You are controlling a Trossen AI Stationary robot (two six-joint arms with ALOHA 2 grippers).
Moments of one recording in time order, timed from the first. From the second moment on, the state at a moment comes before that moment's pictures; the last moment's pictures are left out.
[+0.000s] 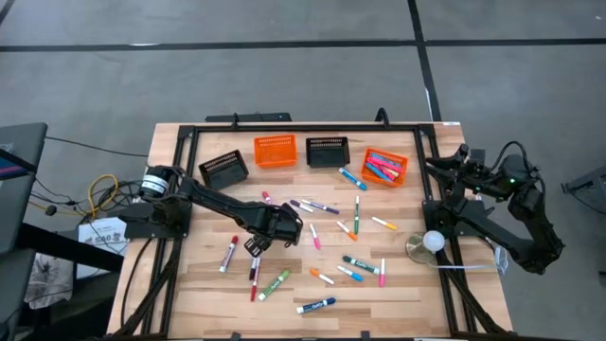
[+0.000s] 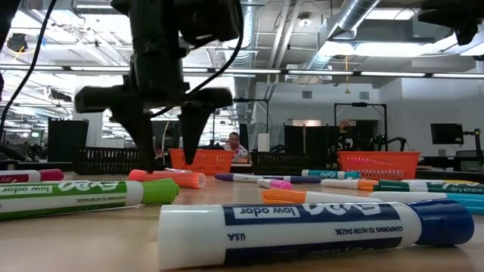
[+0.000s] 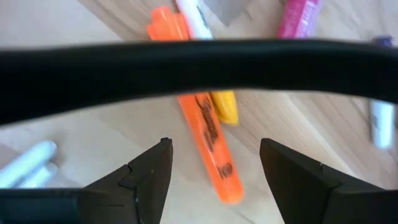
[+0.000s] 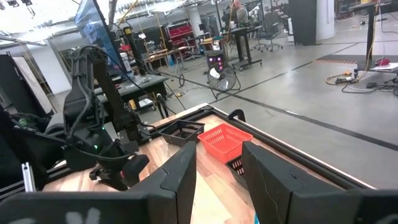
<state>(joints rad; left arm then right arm) -0.25 1.88 1.23 -0.79 -0.20 -2.50 -0.66 0.00 0.67 -0.71 -0.29 0.18</state>
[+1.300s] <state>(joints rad) -0.25 1.95 1.22 -0.74 -0.15 -2.46 -0.66 0.00 0.67 -0.70 -0.29 0.18</state>
